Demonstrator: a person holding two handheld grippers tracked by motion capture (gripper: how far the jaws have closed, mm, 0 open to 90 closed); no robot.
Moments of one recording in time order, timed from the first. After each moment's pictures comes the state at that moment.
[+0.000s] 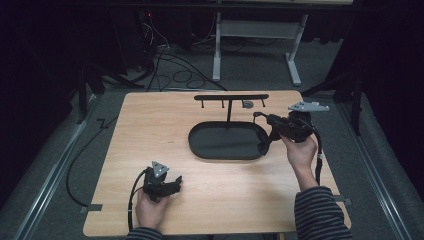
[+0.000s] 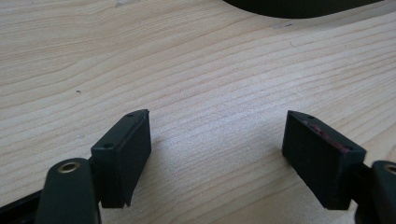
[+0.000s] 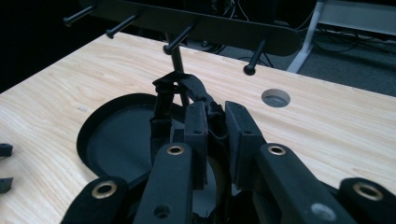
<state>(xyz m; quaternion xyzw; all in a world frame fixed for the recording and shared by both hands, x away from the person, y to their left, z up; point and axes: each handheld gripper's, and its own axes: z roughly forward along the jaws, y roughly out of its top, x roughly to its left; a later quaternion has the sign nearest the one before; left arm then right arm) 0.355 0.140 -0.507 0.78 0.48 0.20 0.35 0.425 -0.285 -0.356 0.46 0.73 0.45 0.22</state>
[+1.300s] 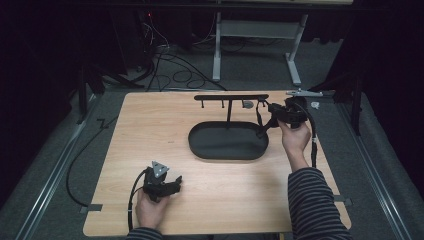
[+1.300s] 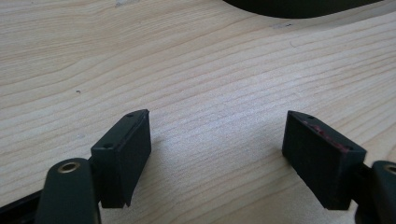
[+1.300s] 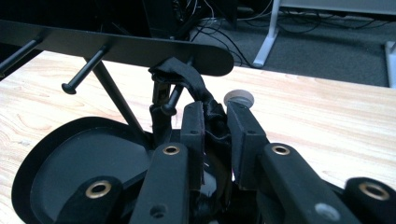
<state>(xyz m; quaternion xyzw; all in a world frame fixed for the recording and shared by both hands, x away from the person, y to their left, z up) 0.355 0.140 -0.507 0.78 0.48 0.20 0.35 0.476 -0.291 -0.363 0.53 0.70 0.42 0.23</state>
